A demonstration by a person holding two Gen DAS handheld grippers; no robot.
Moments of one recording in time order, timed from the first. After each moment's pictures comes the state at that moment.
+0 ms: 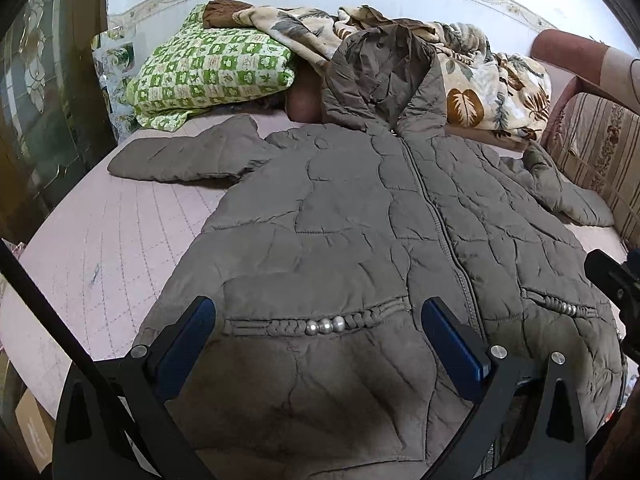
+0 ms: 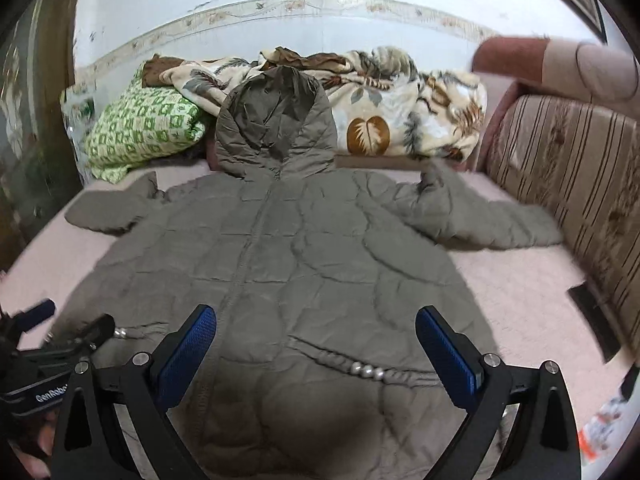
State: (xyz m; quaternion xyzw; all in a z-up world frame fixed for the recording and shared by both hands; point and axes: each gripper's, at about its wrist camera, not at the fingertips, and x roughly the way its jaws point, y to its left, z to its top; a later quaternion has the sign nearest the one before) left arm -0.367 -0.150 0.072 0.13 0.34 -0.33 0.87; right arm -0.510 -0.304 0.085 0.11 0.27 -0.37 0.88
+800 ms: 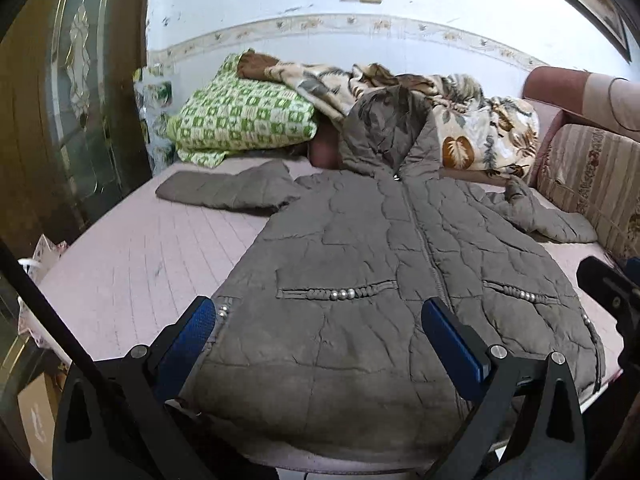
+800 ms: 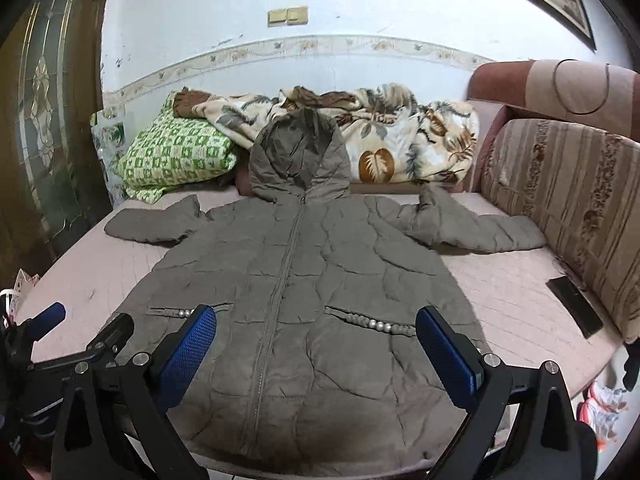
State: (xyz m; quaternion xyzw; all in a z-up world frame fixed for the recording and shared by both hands) left arm -0.451 -0.065 0.117 0.10 0.26 -0.32 0.91; right arm -0.572 -0.213 0.128 0.13 0.21 -0.35 0.90
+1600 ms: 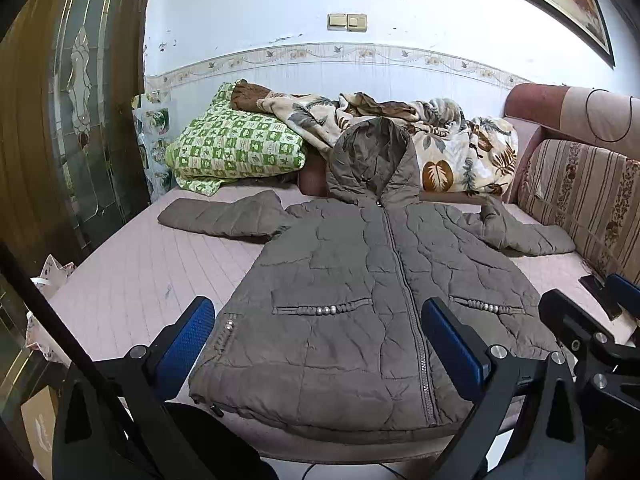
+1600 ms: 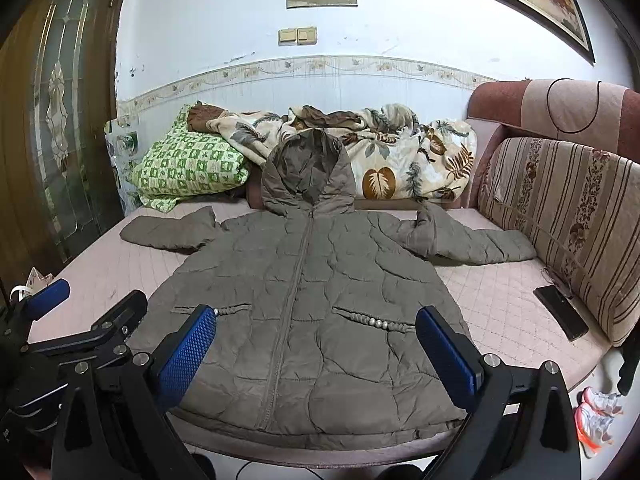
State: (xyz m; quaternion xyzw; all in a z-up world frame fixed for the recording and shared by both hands) left arm -0.492 -0.047 0.159 0.09 0.22 -0.33 0.91; right arm -0.601 -0.176 0.151 0.11 0.20 -0.33 0.91
